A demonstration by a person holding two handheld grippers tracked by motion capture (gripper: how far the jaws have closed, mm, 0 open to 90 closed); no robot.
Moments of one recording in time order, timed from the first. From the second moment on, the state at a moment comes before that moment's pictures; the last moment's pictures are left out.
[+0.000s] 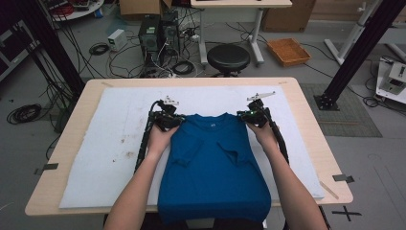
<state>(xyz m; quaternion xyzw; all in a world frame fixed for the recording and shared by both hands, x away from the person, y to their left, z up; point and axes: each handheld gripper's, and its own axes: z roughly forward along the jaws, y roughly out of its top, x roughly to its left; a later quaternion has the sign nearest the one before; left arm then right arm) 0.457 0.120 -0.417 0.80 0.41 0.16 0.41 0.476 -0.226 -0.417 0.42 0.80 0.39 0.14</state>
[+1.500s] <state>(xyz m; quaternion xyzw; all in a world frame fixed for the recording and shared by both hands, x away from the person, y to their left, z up) 0.223 0.132 -0.439 0.87 0.19 0.15 0.42 0.225 -0.258 -0.418 0.30 0.84 0.43 0.17</state>
